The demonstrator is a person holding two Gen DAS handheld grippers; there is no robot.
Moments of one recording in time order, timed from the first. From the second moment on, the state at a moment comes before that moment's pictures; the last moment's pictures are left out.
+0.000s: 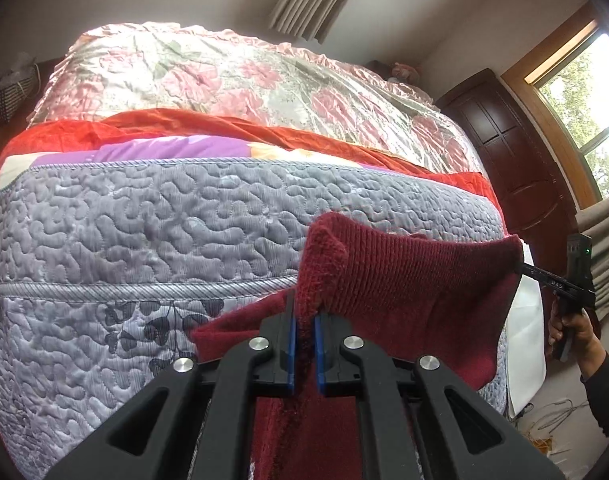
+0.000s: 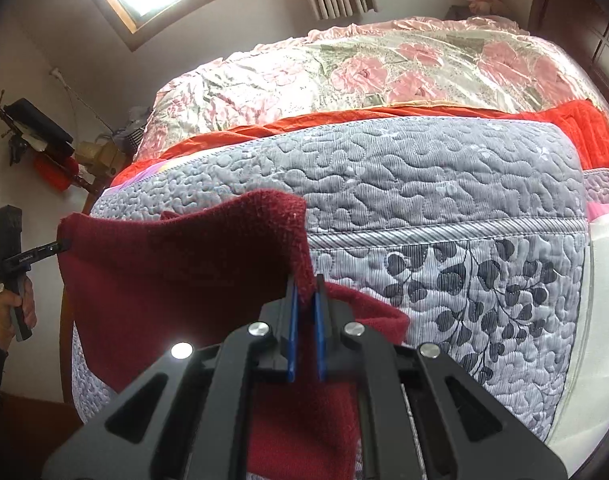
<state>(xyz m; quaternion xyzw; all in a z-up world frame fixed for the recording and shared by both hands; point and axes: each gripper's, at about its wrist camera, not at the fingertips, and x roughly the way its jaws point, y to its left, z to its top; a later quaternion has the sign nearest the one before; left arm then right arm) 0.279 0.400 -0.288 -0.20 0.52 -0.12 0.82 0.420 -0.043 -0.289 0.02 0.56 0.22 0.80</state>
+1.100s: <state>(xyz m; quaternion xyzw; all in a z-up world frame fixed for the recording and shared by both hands) 0.325 0.426 -0.394 -0.24 0.57 -0.03 0.78 0.464 -0.071 -0.367 0.11 0.60 0.16 0.77</state>
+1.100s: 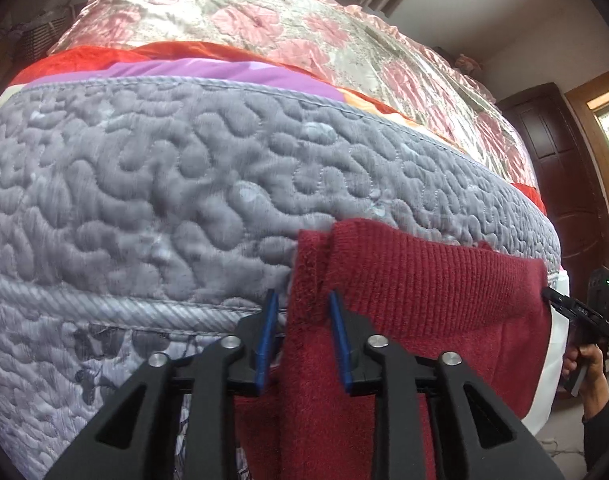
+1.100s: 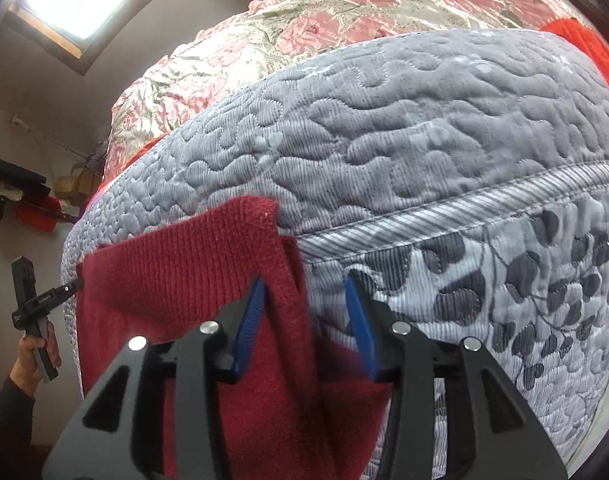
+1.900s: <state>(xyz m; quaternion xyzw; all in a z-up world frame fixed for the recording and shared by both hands) 0.158 0.387 -0.406 -0.23 0.63 0.01 0.74 0.322 -0.120 -0.373 0.15 0.65 0.13 0.73</state>
